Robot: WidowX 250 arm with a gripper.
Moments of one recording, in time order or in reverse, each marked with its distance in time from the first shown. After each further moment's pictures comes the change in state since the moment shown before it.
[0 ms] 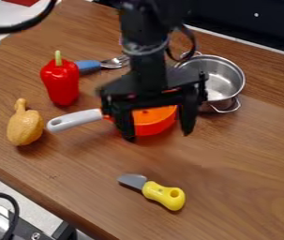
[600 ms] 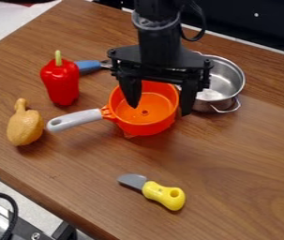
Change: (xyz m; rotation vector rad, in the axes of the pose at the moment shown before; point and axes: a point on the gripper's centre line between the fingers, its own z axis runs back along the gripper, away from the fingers) arm 0.035 -0.011 0.006 0.066 -0.081 -0.419
